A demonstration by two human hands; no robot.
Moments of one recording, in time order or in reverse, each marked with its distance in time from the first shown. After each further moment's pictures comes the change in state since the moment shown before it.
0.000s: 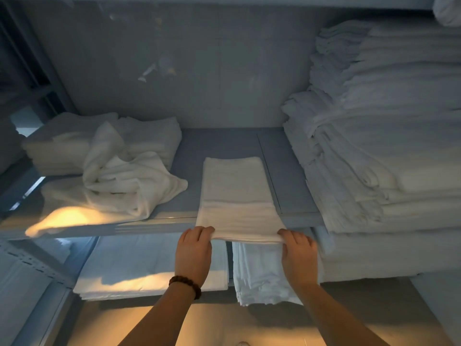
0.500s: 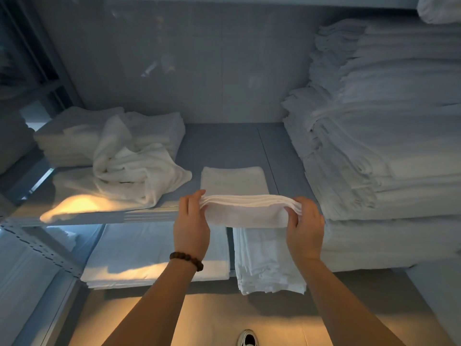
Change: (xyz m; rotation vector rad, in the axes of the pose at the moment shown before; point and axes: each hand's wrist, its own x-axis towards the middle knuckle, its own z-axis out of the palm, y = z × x) left_hand 0.004 0.023 -0.058 -0.304 0.191 -0.215; right_hand 0.015 -0.039 -0.056 0.390 0.187 0.263
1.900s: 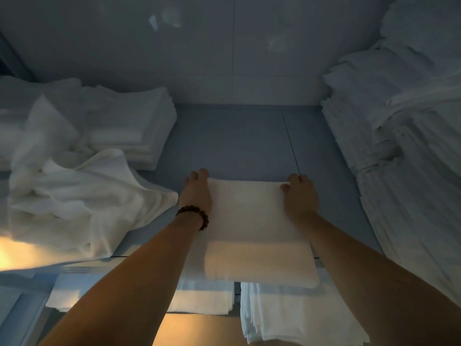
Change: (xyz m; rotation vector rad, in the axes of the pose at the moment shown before) left_hand 0.226 -0.155 0.234 0.374 -0.377 -0.230; right_hand 0.211 0.117 0.277 -0.474 -0.540 0.046
